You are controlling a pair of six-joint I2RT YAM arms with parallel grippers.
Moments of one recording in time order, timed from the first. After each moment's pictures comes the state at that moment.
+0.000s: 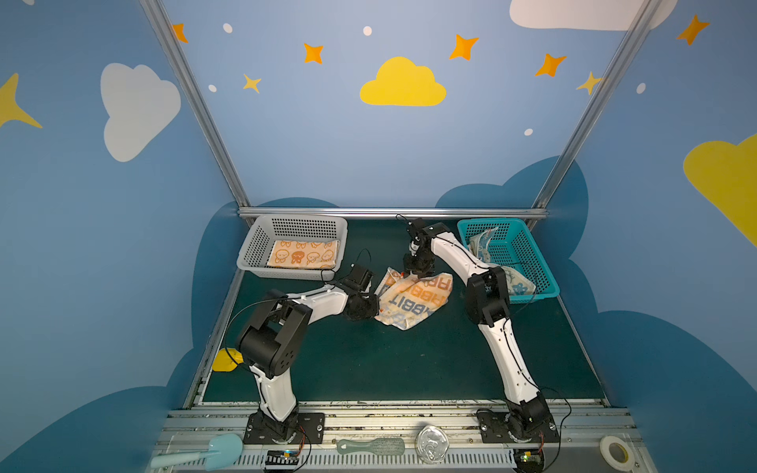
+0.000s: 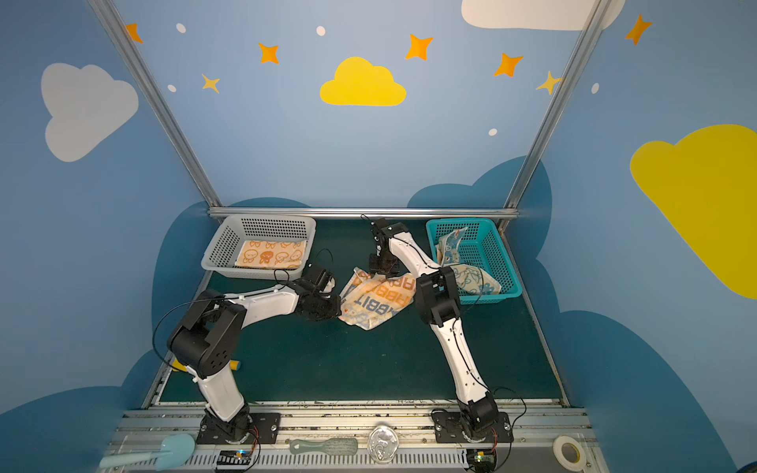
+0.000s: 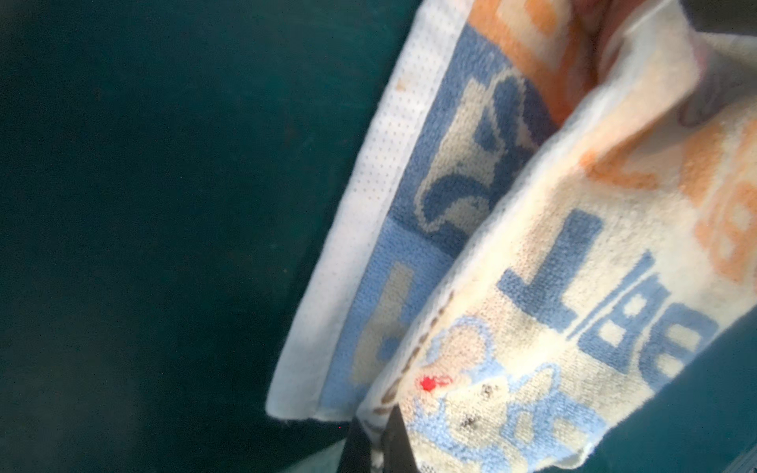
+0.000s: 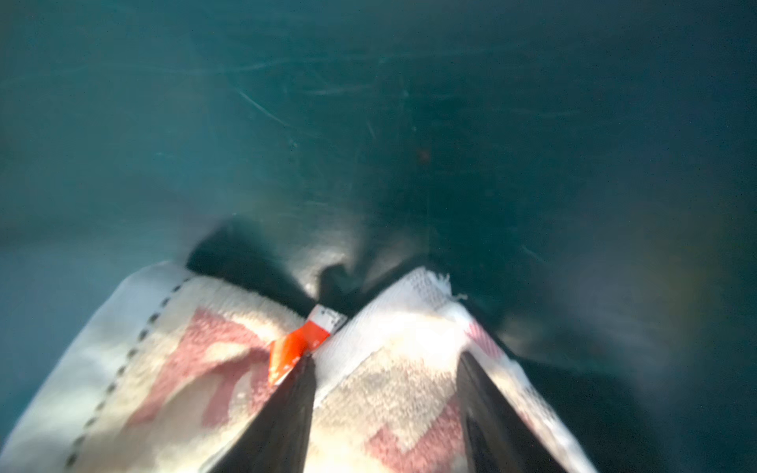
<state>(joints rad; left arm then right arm) -0.49 1.82 1.02 -0.35 0.23 -0.59 0.50 2.58 2.39 -1.21 -0.17 0.40</state>
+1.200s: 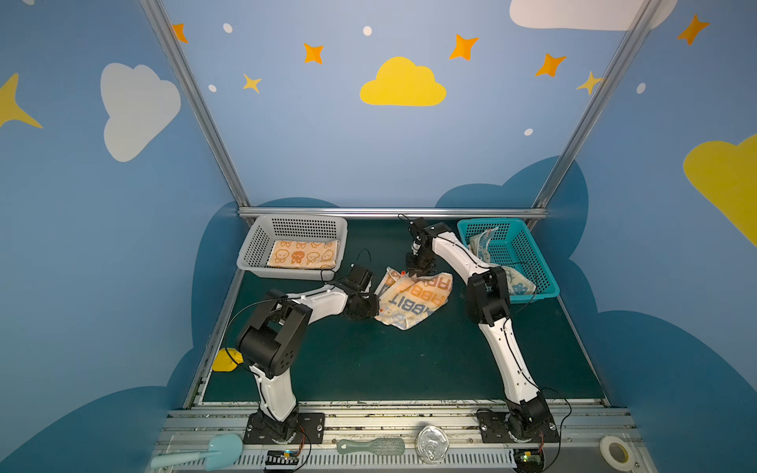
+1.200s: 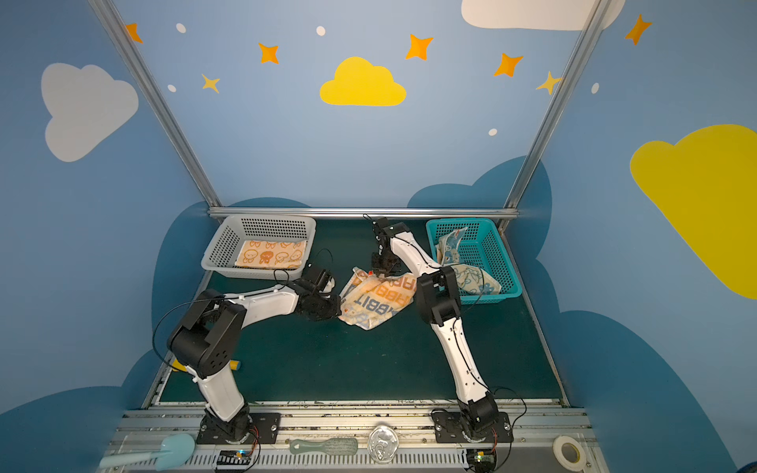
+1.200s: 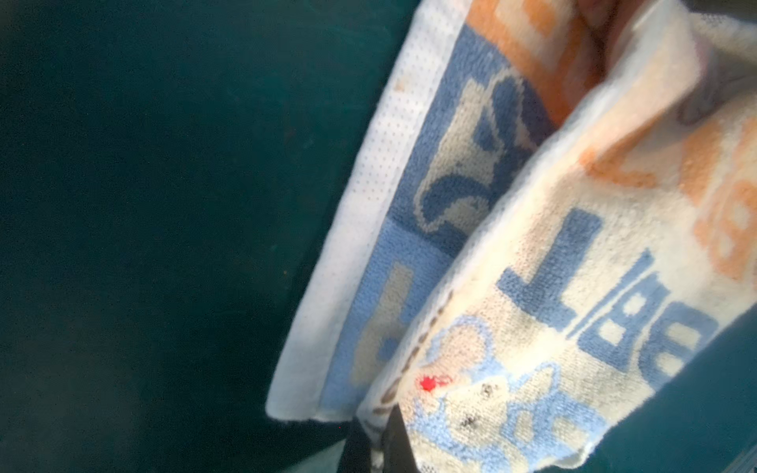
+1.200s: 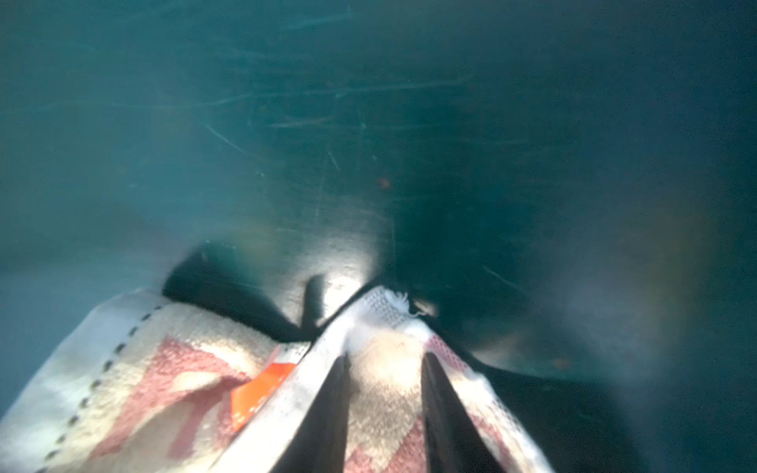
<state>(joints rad) -0.49 1.82 1.02 -0.34 0.23 -0.59 0.48 2.58 2.40 -1.19 -0.13 0.42</state>
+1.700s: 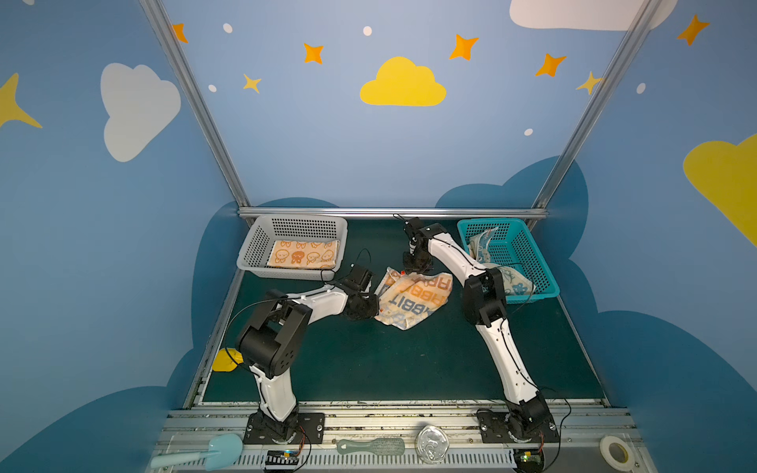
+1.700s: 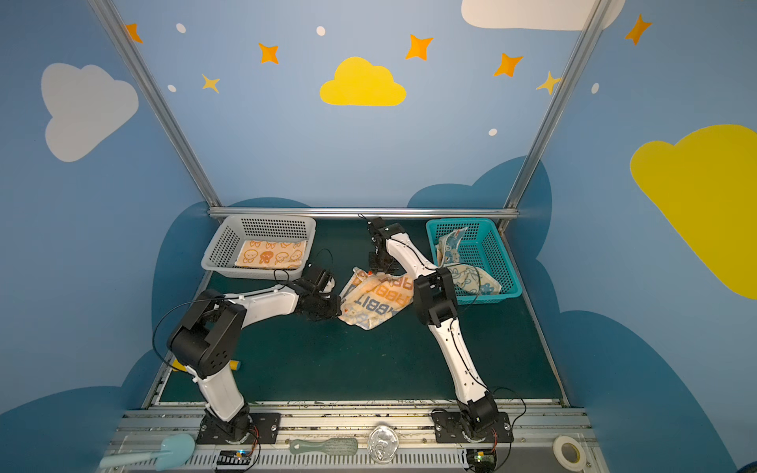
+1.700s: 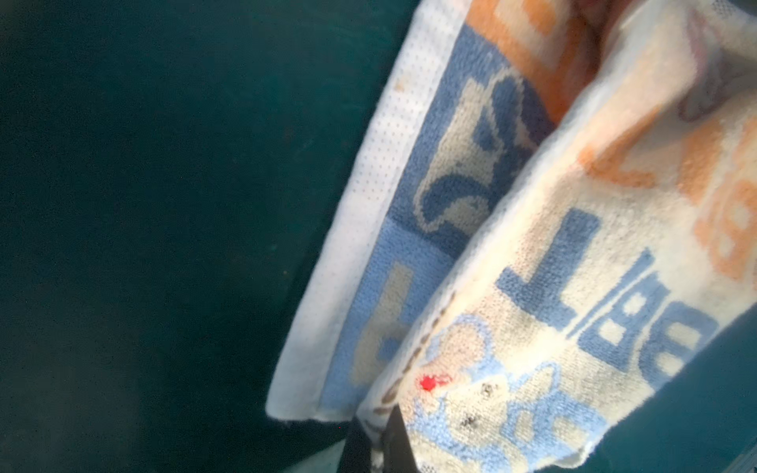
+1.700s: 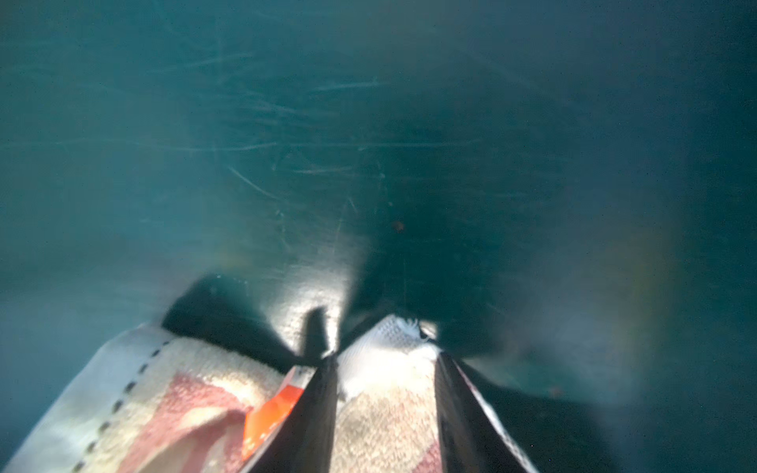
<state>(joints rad) -0.49 1.82 1.02 -0.34 0.23 -0.59 0.53 2.61 2.44 -1.17 -0.01 0.39</state>
